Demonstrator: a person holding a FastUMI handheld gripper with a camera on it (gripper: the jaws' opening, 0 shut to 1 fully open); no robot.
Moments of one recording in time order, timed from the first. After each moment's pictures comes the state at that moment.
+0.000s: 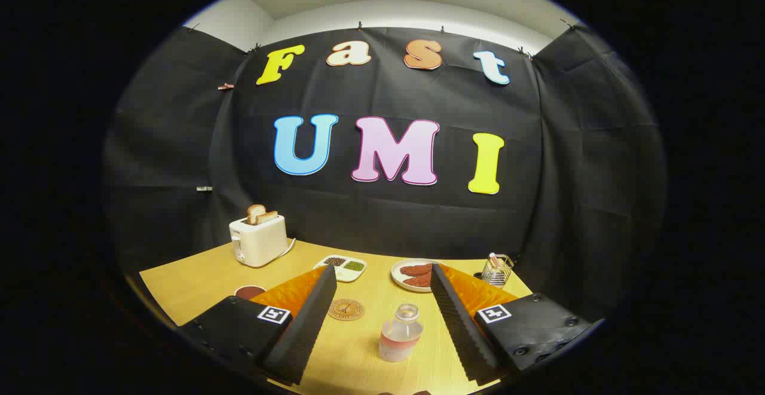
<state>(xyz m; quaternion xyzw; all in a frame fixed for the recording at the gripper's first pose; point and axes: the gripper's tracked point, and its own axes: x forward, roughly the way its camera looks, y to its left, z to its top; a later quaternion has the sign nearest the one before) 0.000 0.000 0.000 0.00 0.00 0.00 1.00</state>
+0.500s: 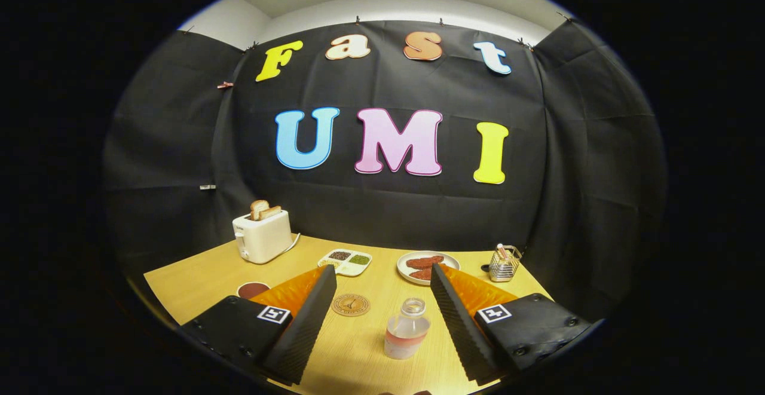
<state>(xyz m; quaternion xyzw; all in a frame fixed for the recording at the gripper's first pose) 0.007 -0.002 -0.006 0.01 0.01 0.01 1.00</state>
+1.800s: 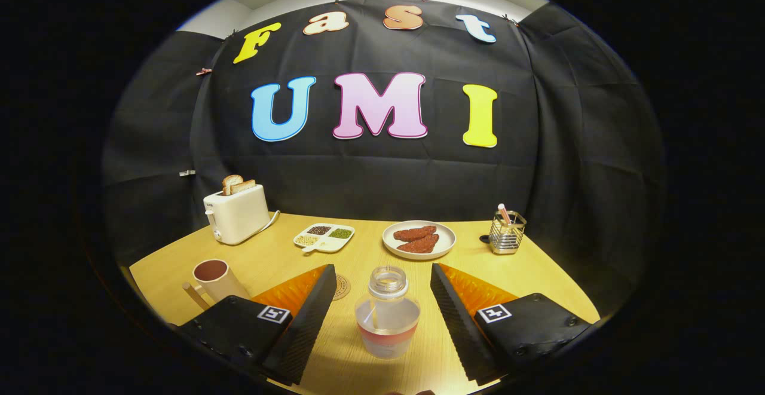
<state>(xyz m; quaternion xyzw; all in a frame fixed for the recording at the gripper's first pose) 0.064 -0.034 -0.112 0.04 0.07 -0.02 1.00</state>
